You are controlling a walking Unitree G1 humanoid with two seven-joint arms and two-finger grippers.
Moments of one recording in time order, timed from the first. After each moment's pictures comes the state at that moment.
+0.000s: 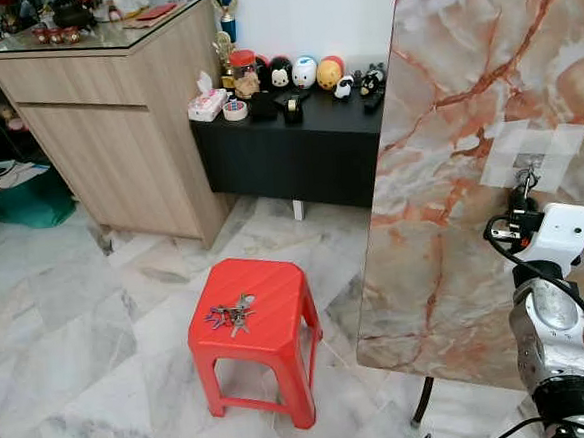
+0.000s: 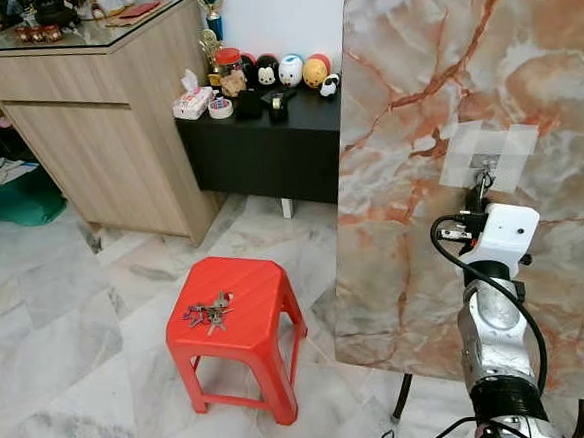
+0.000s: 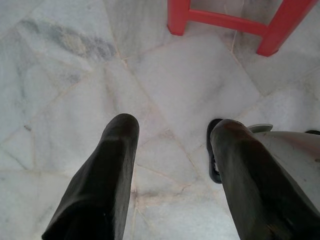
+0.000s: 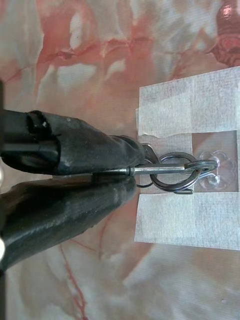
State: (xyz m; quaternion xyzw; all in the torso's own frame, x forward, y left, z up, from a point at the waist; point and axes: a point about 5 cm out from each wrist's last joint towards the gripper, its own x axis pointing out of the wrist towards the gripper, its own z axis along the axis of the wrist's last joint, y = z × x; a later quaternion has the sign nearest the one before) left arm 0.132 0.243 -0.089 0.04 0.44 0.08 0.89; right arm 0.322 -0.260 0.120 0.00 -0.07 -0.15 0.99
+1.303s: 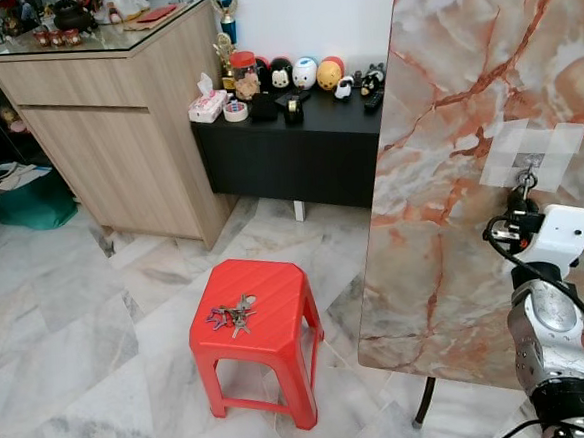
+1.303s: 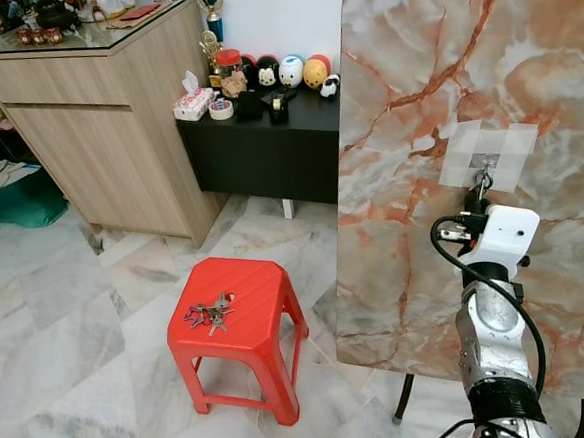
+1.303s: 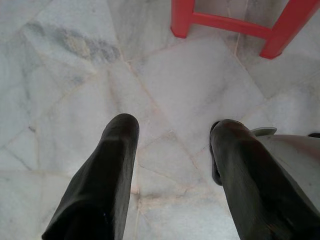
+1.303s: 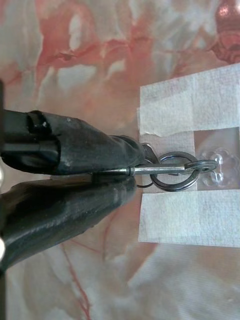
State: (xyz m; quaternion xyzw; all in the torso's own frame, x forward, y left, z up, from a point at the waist) left arm 0.134 0.245 -0.088 0.04 0.44 0.08 0.89; right arm 0.323 -0.260 0.120 0.01 -0.07 -0.15 0.99
